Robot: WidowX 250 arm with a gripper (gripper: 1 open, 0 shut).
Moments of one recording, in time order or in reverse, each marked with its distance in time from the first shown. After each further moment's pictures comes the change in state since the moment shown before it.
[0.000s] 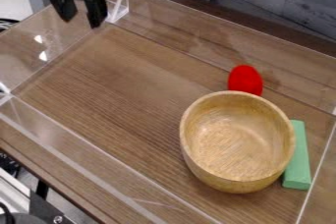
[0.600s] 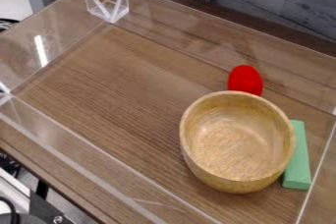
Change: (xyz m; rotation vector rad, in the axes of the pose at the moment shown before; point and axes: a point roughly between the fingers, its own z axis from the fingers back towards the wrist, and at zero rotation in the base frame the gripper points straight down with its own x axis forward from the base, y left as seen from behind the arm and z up) arm -0.002 -0.030 0.055 0.002 0.006 -0.020
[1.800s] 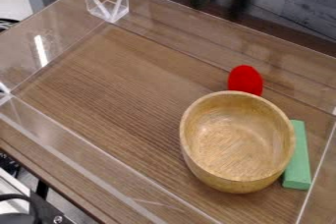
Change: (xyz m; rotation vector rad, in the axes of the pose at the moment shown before) arm 0.019 -0.135 0.005 -0.057 0.041 -0.180
